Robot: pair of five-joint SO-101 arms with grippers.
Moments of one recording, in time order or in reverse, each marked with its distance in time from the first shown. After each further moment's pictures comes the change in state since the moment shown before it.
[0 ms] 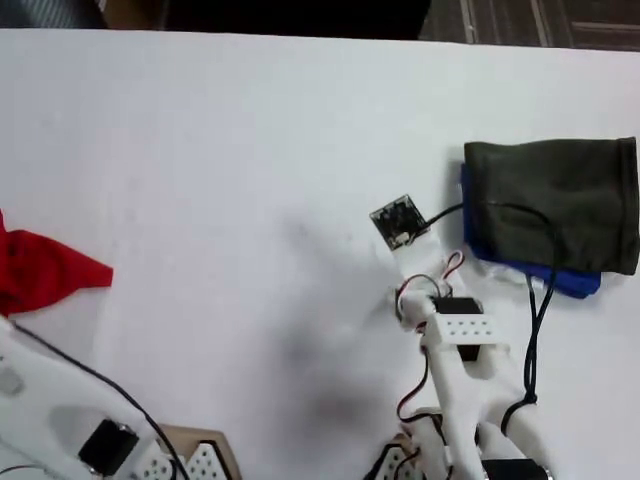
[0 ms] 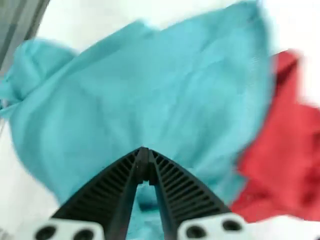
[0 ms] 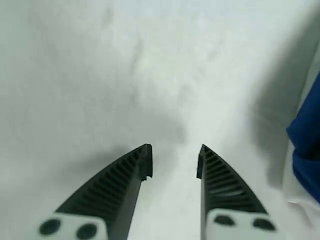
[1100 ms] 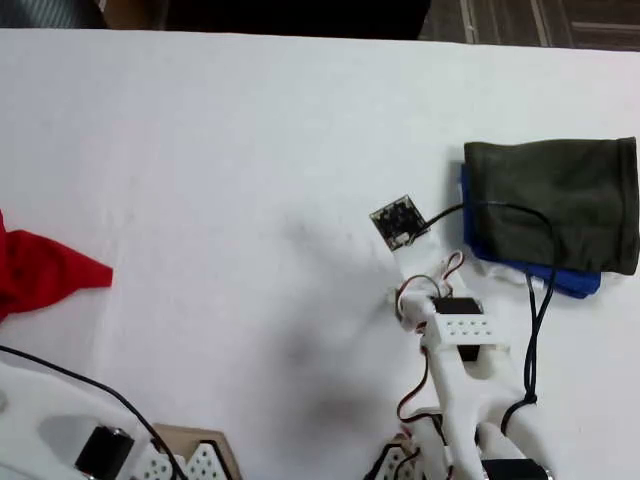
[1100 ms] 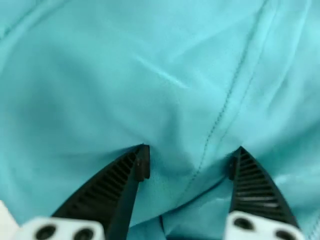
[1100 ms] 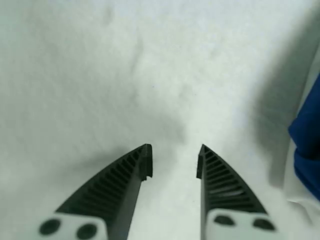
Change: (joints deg) left arm -10.9 9.3 22.2 -26.5 -10.7; right arm 0.0 0.0 0.2 0.0 0.0
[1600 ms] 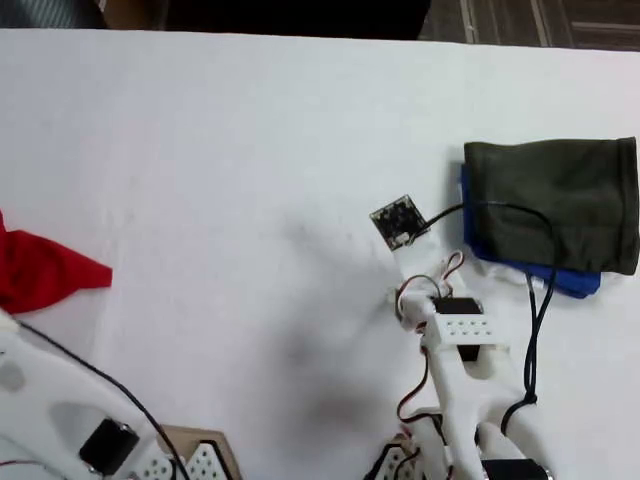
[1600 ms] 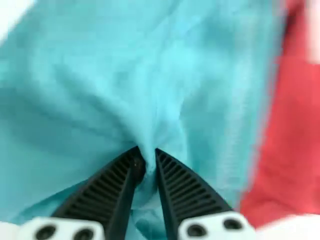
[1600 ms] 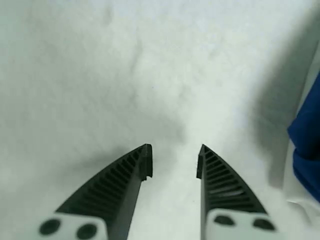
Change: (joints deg) left arm 12.5 -0.5 -17.2 22.6 0.1; right arm 0.0 0.0 0.0 -0.2 0.0
